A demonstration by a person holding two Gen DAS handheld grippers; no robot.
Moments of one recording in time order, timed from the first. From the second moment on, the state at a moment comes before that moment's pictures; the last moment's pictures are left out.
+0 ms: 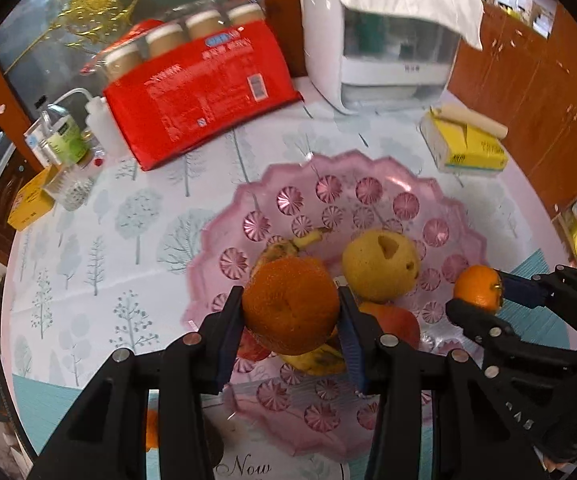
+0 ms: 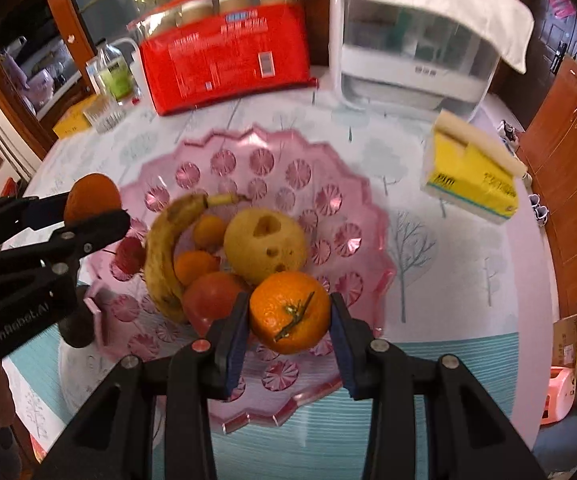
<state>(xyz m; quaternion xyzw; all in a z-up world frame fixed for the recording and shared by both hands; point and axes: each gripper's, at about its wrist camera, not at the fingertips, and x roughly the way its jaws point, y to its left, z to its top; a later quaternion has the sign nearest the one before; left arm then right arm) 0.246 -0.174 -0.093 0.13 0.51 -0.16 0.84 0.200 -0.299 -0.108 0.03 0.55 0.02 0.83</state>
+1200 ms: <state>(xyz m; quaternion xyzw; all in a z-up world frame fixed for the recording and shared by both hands) 0.243 -0.159 -0.103 0.10 0.51 -0.15 0.84 0.184 -0.283 -0.093 0.04 0.51 0.00 0.86</state>
